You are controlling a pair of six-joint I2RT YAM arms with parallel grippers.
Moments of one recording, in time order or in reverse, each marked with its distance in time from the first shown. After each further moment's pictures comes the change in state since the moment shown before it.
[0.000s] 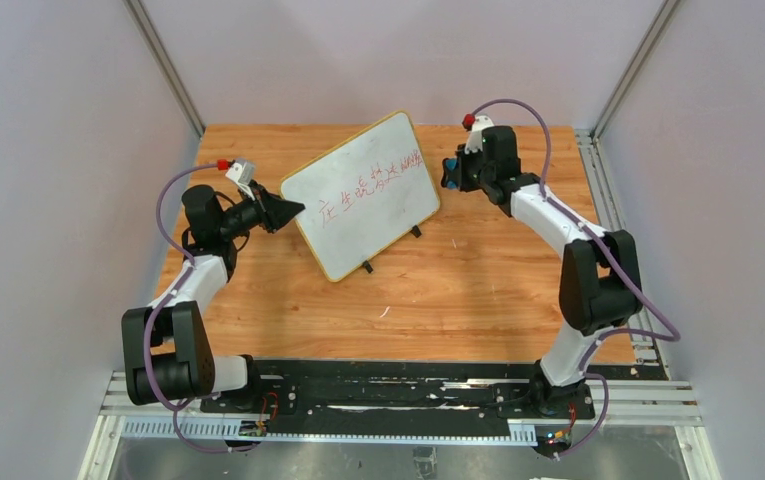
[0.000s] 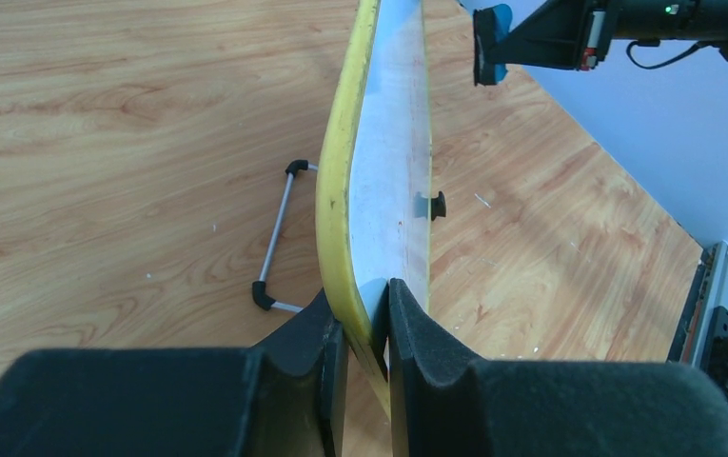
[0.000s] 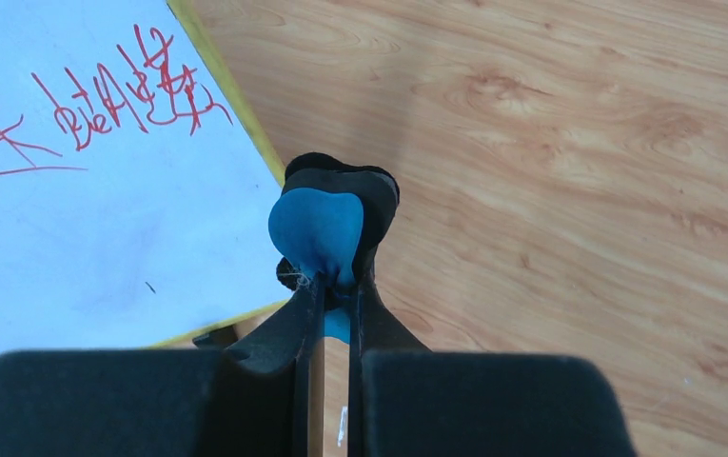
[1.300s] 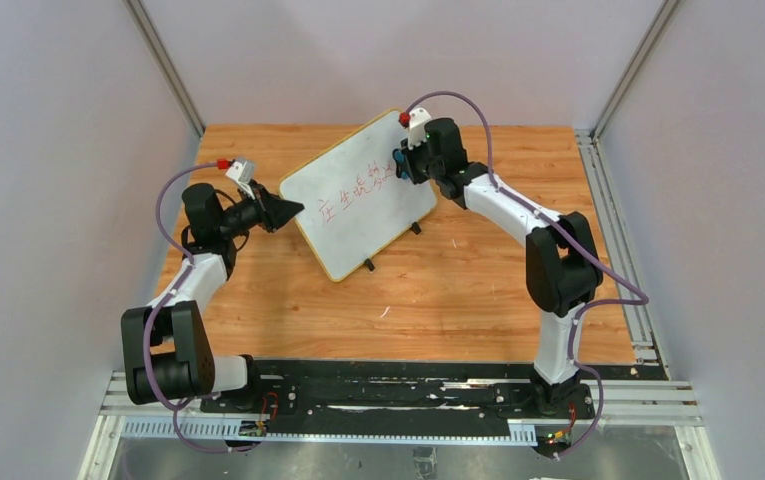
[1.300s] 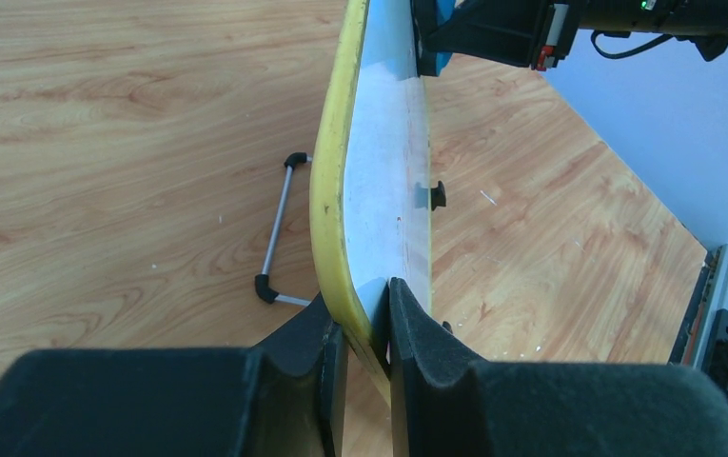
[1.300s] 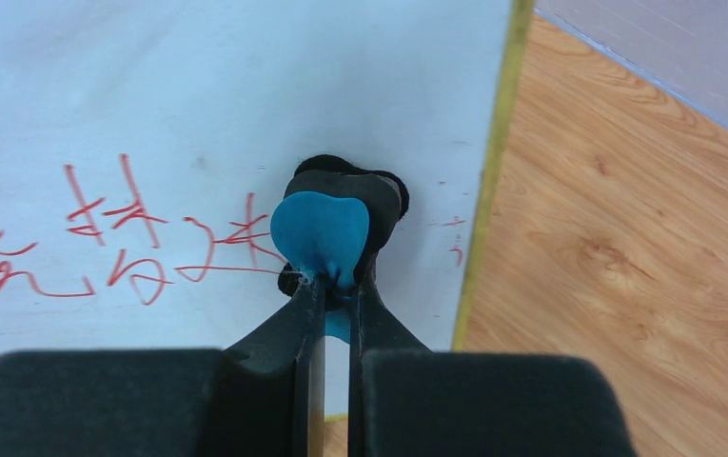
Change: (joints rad) left arm -0.001 0.004 0.016 -0.051 -0.013 0.018; right arm 0.206 0.228 0.273 0.032 0.051 -0.144
